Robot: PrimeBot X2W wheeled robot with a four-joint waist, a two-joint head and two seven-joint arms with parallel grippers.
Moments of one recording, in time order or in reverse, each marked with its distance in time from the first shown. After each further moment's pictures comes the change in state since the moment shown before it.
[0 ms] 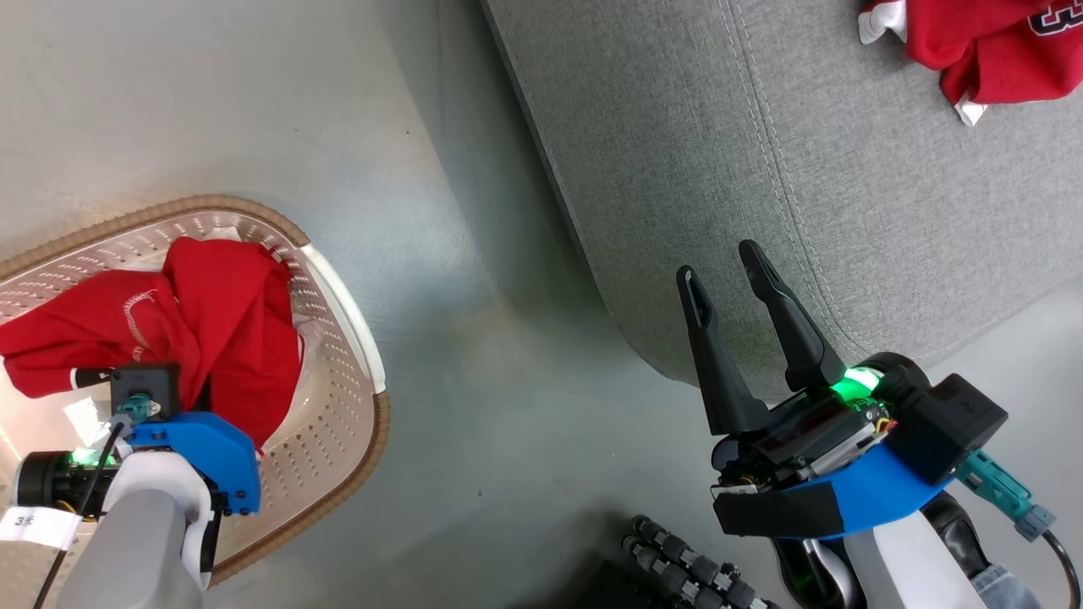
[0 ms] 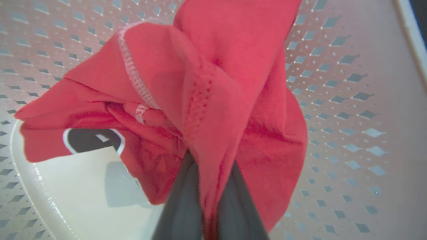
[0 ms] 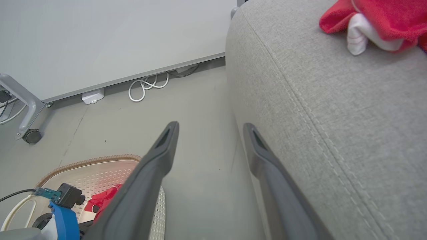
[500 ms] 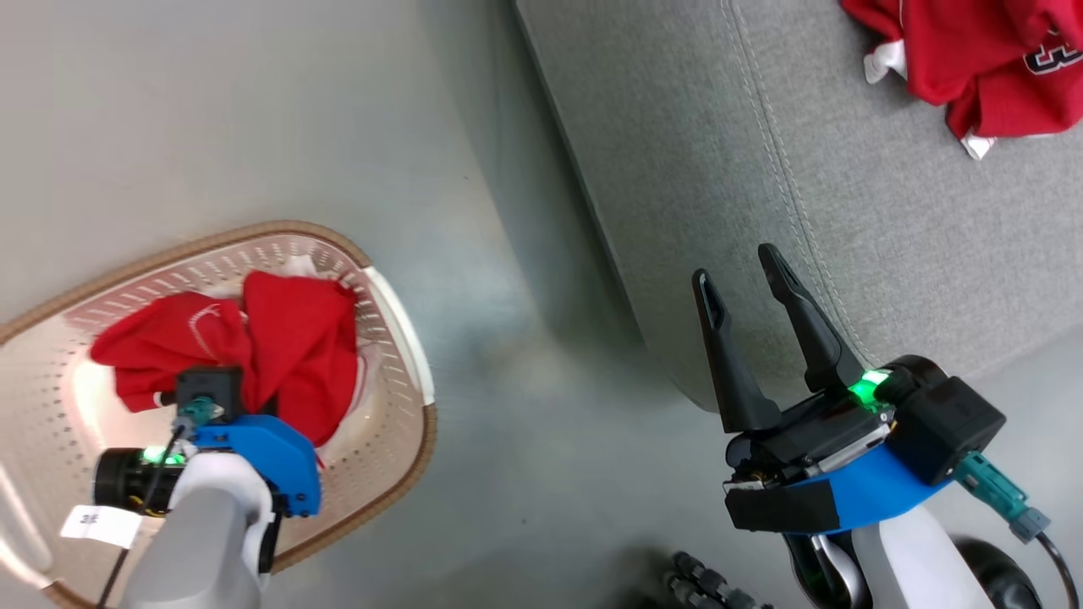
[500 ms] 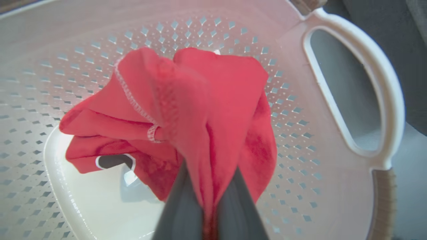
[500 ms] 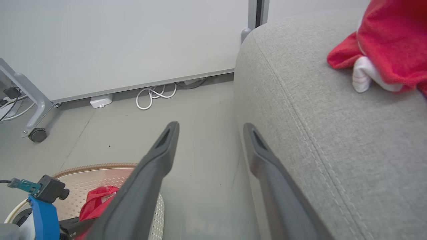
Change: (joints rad) left arm -0.043 -0.097 -0.039 0.106 -0.023 -0.040 -0.067; right arm 0.009 0.000 -0.047 0.032 -0.090 0.000 0.000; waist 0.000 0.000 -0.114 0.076
